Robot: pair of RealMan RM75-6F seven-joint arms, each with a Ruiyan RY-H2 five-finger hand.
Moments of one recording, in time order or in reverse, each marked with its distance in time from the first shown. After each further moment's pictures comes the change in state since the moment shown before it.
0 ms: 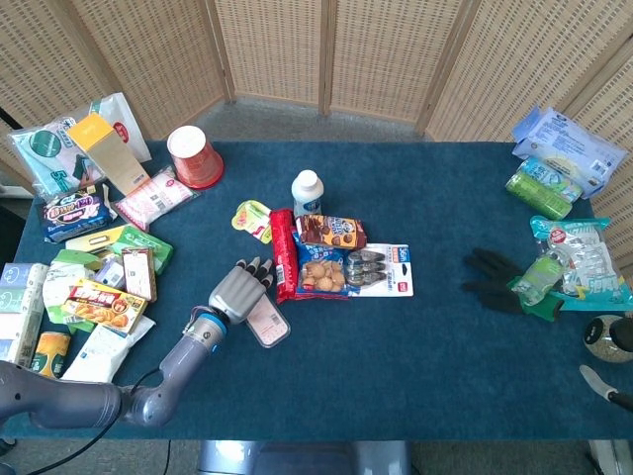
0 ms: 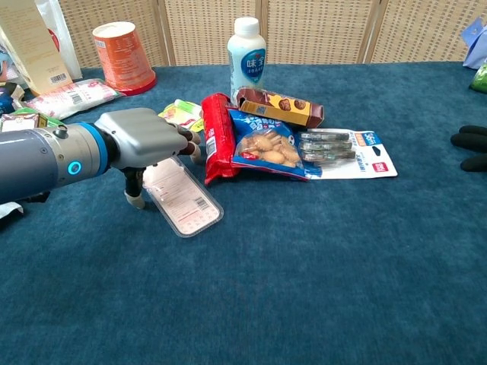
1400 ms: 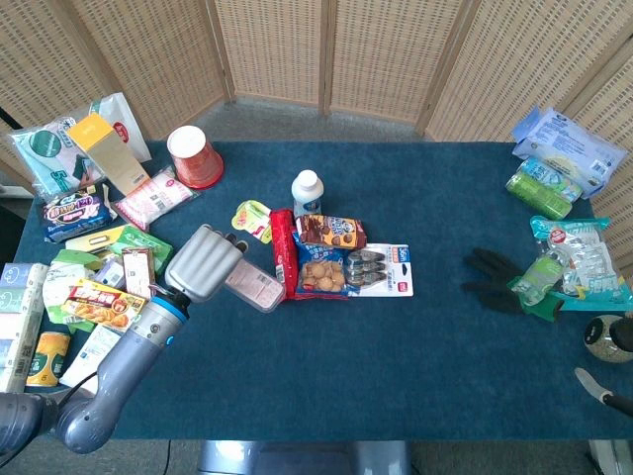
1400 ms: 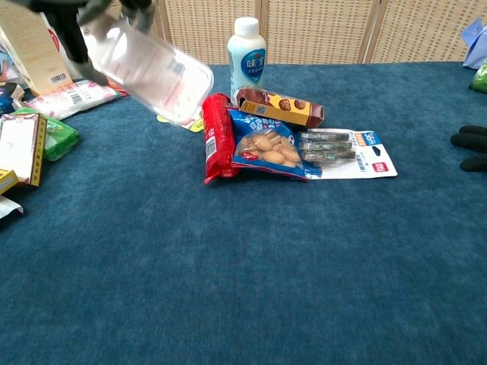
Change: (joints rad) left arm -0.002 0.456 -0.067 -0.479 0.158 0.223 -0.029; right arm -0.007 -0.006 -0.007 -0.009 -0.021 0.011 -0.026
